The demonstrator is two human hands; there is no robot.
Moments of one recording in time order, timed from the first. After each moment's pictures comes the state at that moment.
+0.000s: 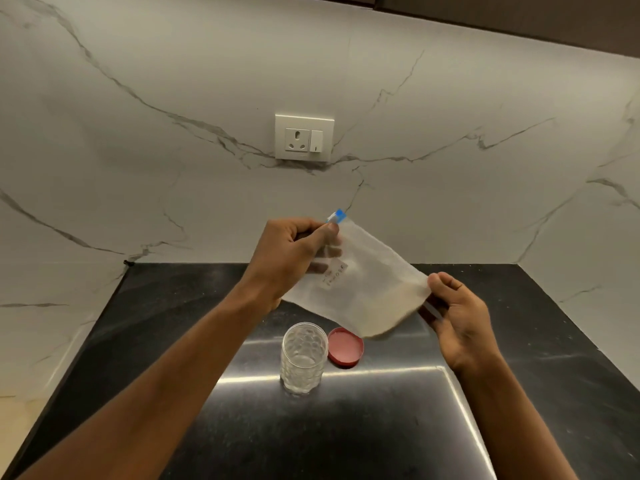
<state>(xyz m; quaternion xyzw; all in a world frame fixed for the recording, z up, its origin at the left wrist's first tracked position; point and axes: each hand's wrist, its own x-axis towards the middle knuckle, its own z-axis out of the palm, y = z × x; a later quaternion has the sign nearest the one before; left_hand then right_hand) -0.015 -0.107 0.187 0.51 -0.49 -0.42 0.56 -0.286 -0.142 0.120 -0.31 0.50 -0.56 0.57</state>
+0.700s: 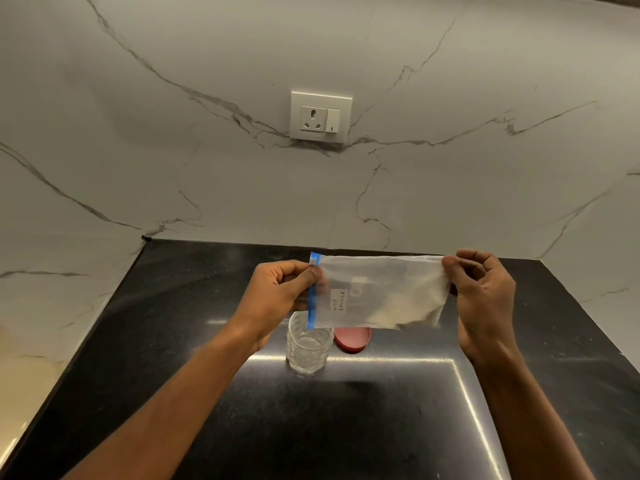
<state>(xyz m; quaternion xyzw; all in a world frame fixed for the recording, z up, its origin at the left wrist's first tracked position) -0.006 -0.068 0.104 0.55 -0.41 -0.48 0.55 -0.286 -0.138 0.136 -0.49 0.50 -0.59 0.40</state>
